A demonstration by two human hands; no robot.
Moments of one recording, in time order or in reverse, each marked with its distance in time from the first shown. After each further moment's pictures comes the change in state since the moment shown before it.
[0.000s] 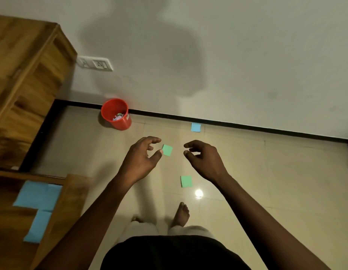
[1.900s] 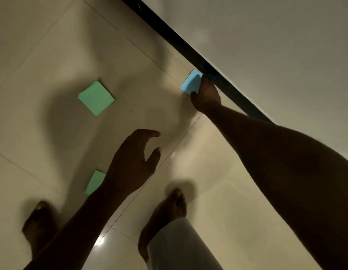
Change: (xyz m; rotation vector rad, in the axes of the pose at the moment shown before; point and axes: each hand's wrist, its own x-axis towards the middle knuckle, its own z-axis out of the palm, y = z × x) left_hand 0.373 -0.295 0.605 -0.087 0.164 -0.474; right_hand 0.692 0.632 0.172 -0.606 -0.380 -0.053
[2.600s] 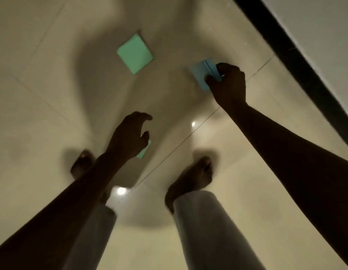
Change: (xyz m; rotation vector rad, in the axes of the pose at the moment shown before) left_hand -0.031 -0.149 -0.018 0.303 -0.110 -0.075; right_hand -0.091 -0.045 0.048 0.169 0.048 -0.119
